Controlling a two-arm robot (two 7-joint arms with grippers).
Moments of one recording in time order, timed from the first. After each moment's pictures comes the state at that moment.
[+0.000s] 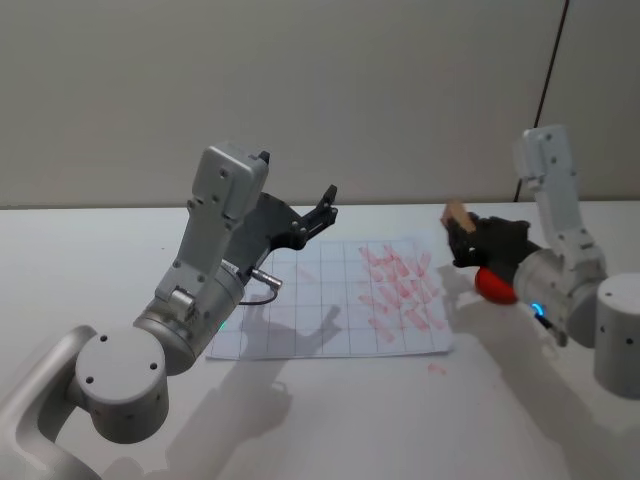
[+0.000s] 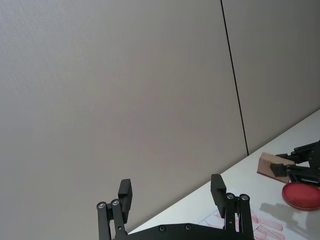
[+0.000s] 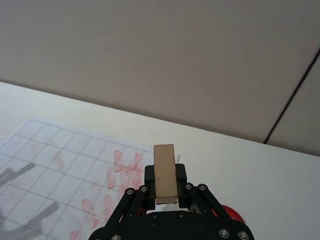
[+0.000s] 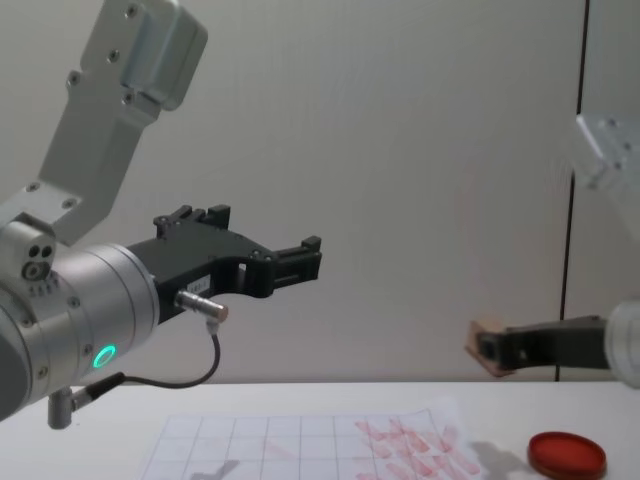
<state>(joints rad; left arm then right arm) -0.24 0.38 0.45 -1.63 -0.20 0.01 -0.01 0.29 0.15 -0.27 -1.47 0.15 0.46 0.13</state>
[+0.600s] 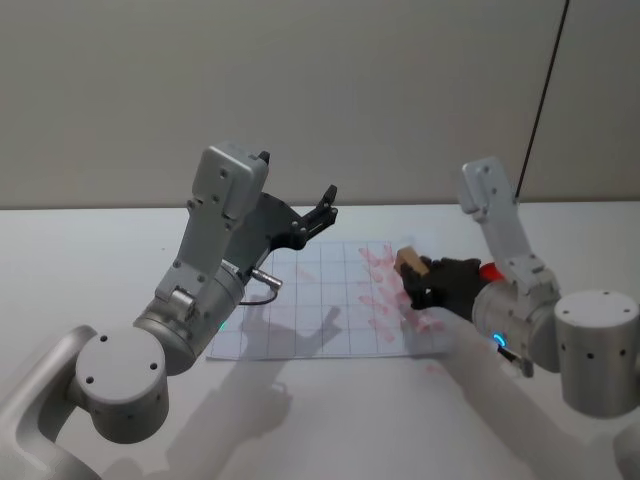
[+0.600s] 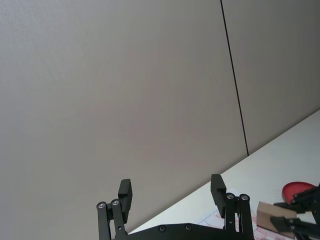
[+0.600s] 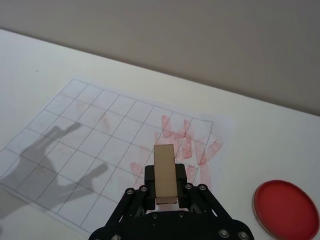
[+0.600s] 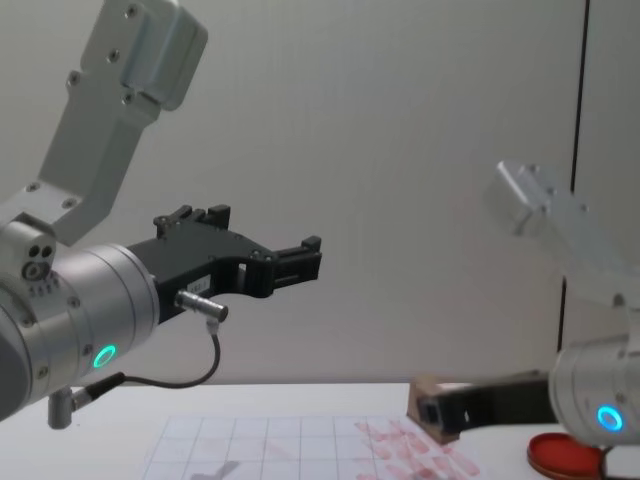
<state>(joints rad) -0.24 0.38 0.45 -1.63 -0.20 0.01 -0.01 0.27 0.11 -0.34 -1.49 0.12 0.58 0.19</state>
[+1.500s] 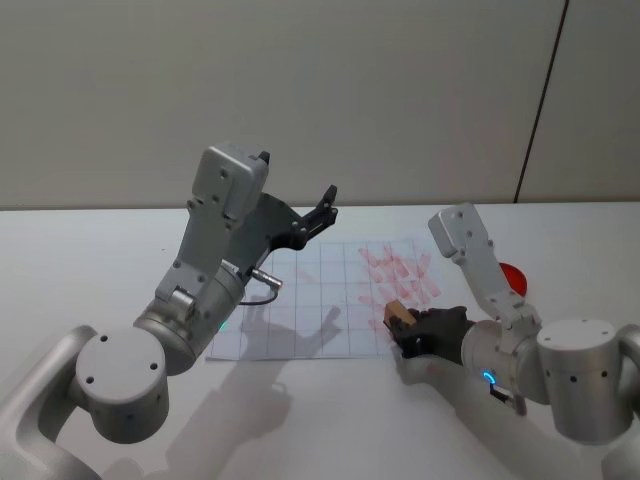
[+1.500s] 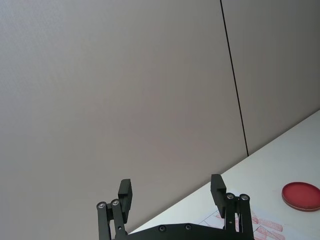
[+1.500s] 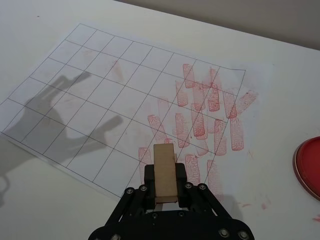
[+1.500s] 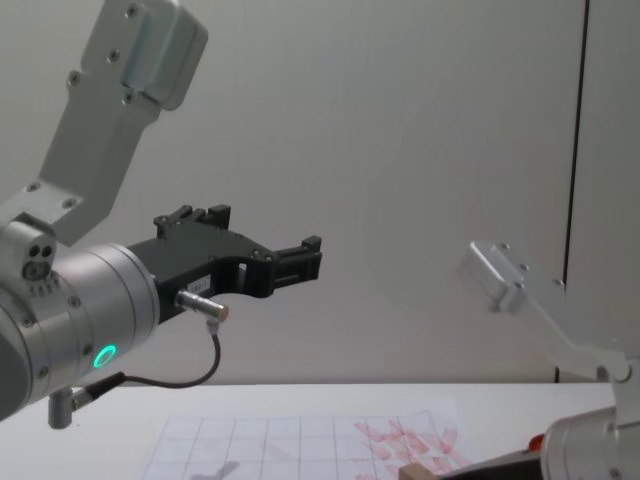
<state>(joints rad) -0.24 0.38 0.45 -1.63 -0.20 0.01 -0.01 0.25 0.11 -0.36 -1.45 0.10 0.66 0.24</state>
